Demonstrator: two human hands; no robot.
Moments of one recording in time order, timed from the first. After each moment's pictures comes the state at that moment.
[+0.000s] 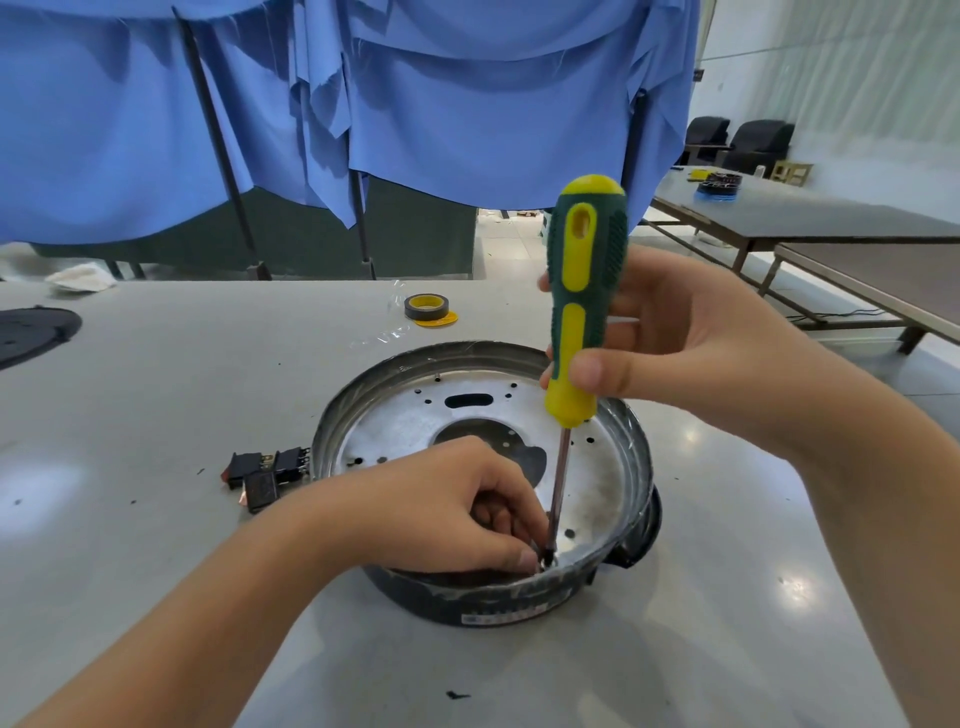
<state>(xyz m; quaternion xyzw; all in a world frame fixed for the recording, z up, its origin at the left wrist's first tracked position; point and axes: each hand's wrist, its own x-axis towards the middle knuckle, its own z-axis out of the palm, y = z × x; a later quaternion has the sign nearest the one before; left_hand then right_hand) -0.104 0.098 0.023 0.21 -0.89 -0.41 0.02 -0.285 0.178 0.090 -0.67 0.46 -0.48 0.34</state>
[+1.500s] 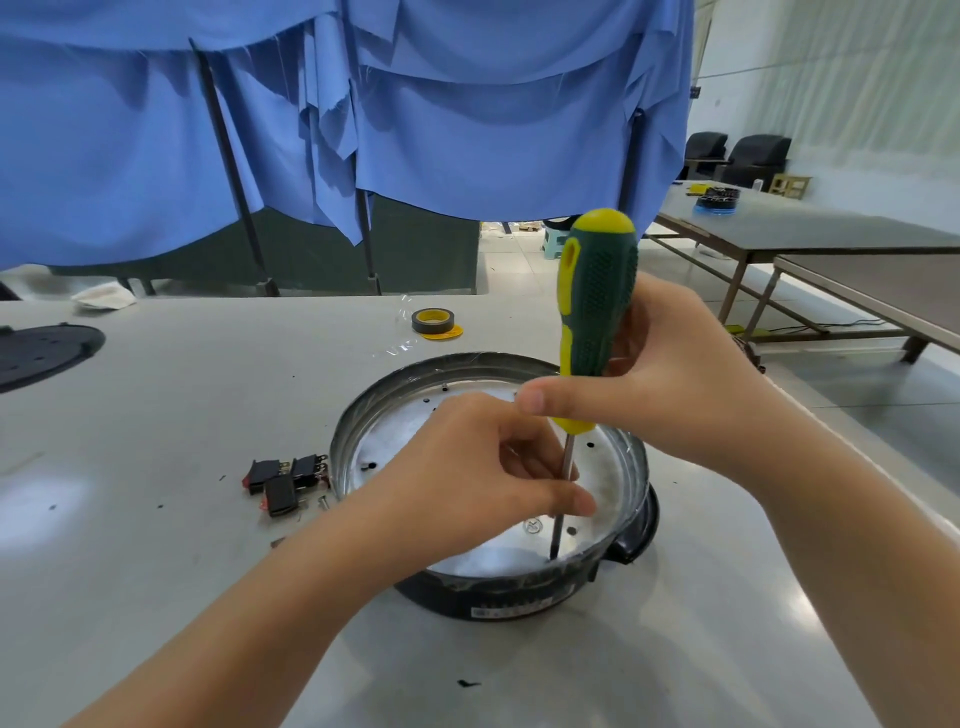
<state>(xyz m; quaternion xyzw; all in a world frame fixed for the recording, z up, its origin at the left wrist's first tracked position) -0.113 0.121 0.034 0.27 -0.82 -0.43 0.26 -0.260 0.183 0.088 -0.69 0.52 -0.48 0.15</state>
